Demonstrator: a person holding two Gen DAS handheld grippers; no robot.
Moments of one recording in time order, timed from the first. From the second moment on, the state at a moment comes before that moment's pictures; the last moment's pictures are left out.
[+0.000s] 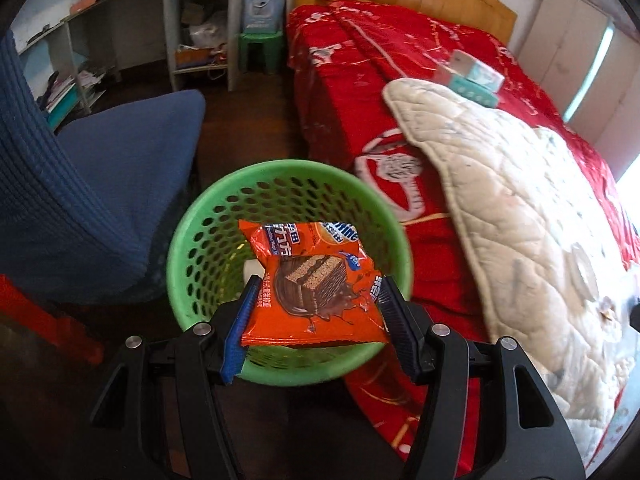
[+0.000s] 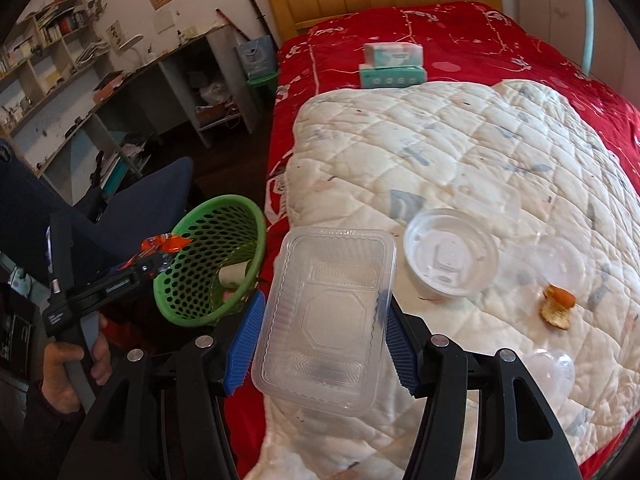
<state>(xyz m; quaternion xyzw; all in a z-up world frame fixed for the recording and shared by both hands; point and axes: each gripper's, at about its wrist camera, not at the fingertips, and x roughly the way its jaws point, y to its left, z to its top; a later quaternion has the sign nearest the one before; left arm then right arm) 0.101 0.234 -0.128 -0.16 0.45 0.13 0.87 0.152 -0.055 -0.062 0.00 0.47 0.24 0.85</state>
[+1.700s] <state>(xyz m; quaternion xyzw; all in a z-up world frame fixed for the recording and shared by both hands) -0.007 0.304 -0.139 -0.24 0.41 0.21 0.85 0.179 0.164 -0.109 -0.05 0.49 0.36 0.79</state>
